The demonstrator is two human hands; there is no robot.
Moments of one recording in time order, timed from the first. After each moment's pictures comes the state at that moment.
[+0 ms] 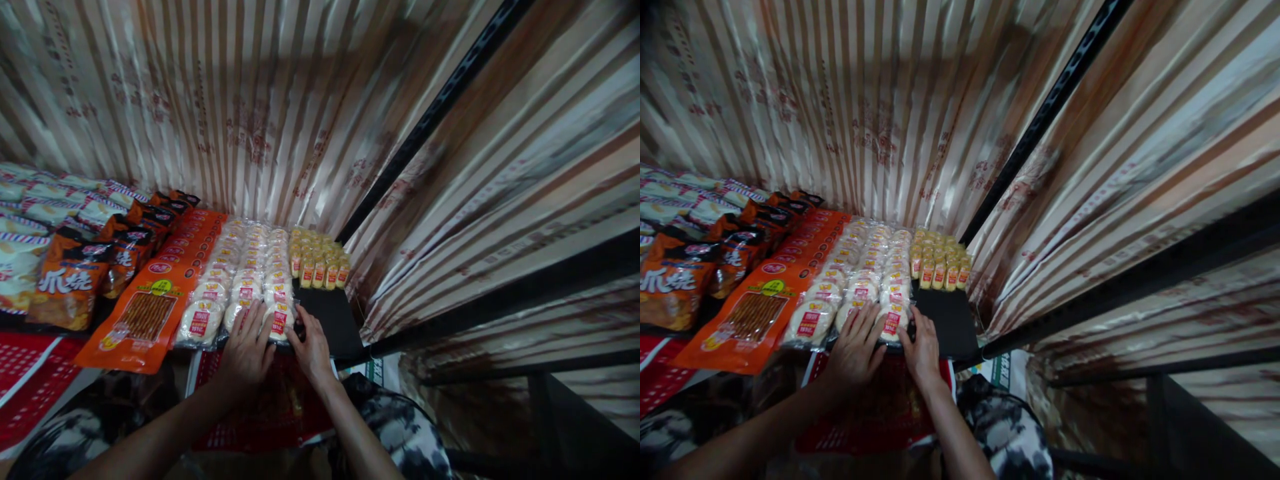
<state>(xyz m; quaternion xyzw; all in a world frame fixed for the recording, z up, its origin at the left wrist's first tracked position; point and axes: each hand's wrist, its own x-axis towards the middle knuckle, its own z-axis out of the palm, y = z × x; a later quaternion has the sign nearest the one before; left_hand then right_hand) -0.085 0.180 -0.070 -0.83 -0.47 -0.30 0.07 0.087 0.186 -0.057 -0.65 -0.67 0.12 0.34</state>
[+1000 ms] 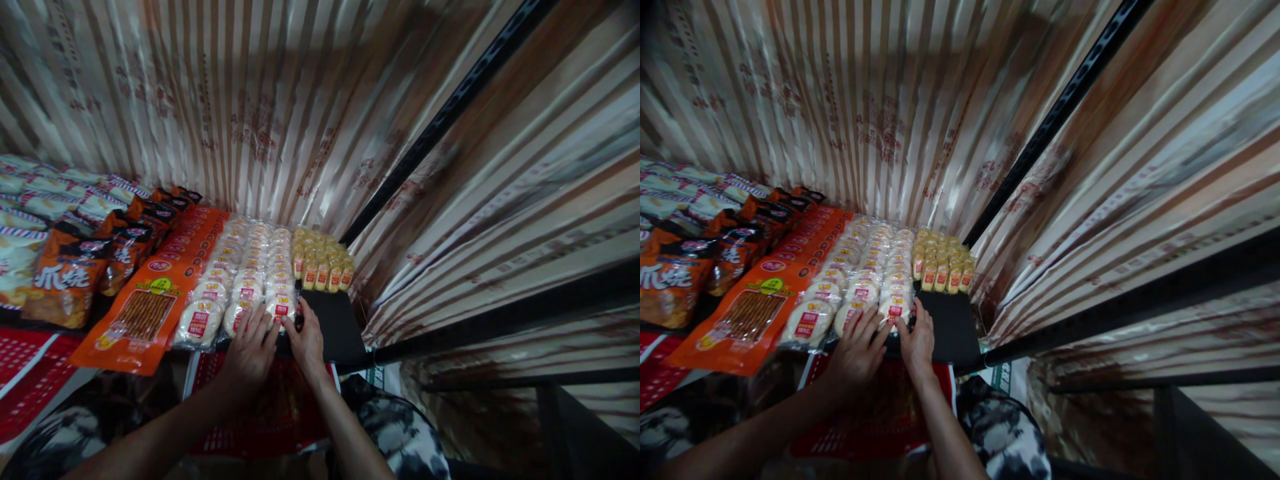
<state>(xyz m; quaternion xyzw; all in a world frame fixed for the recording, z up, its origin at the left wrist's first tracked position) -0.078 0.183 -0.068 -0.83 -0.45 -0.32 0.10 0.075 0.209 -0.066 -0.68 -0.62 0.13 0.38</state>
